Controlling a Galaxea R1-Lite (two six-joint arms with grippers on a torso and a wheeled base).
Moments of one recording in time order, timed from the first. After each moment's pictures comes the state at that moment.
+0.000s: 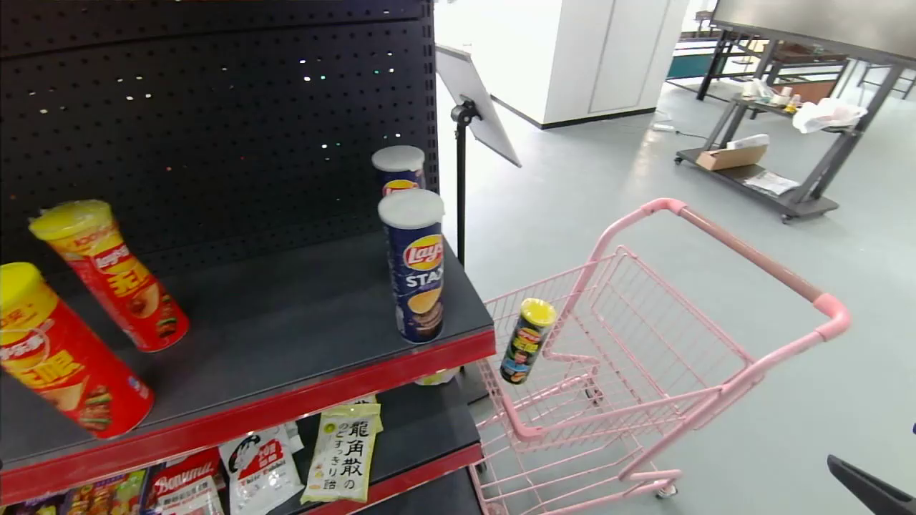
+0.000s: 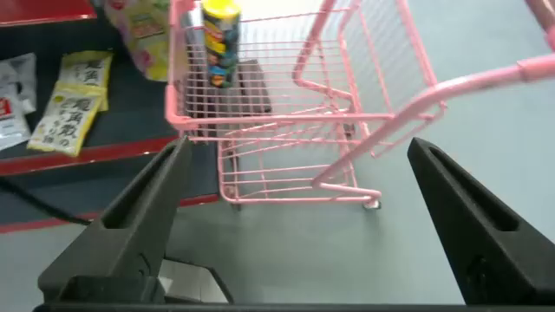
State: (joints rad) left arm -0.12 0.47 -0.28 0.09 -0.03 0.21; right arm 0.05 0.67 -0.27 -0.05 0.09 -0.10
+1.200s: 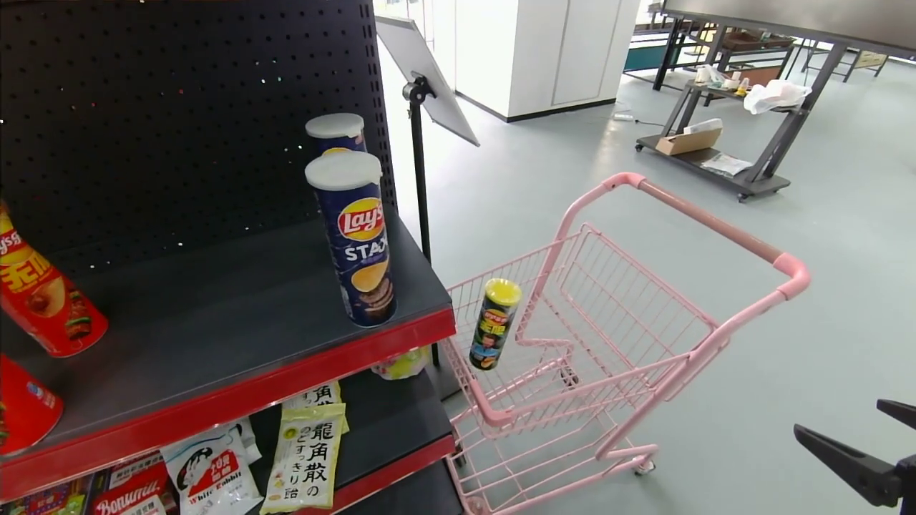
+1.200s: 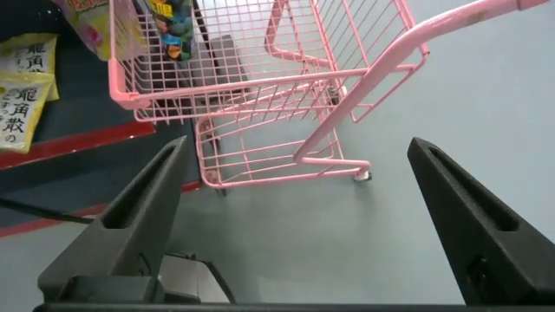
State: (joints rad) left arm -0.12 0.39 -0.26 0.10 -0.03 0.22; right arm 0.04 0.86 -0.27 -0.17 0.09 -0.10
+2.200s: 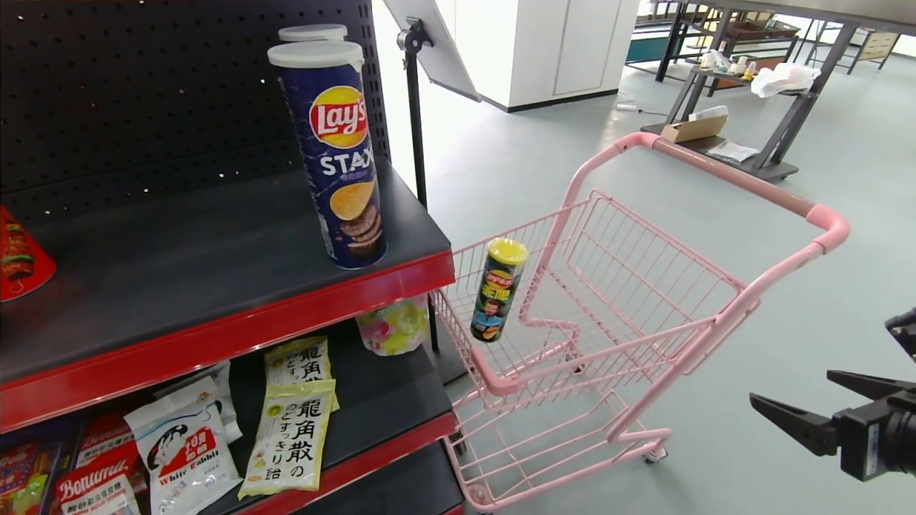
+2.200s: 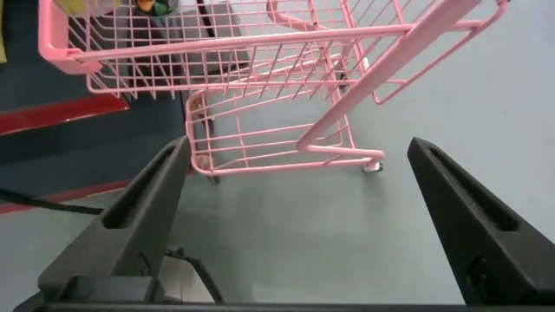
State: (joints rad) left arm -0.12 0.35 -0.20 0.10 -0.03 0.27; right arm 0.07 1.10 -0.32 -0.31 0.09 -0.13
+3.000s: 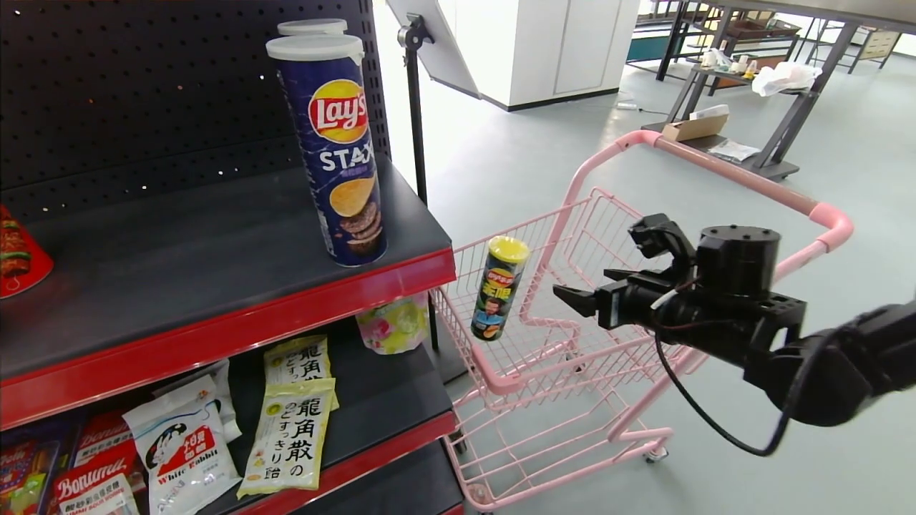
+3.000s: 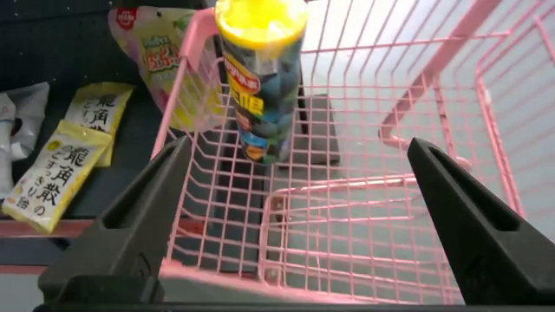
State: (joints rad) left arm -0.11 0.31 -0.18 0.10 -0.03 0.18; right arm 0.35 1.92 -0.75 -0.91 0.13 0.01
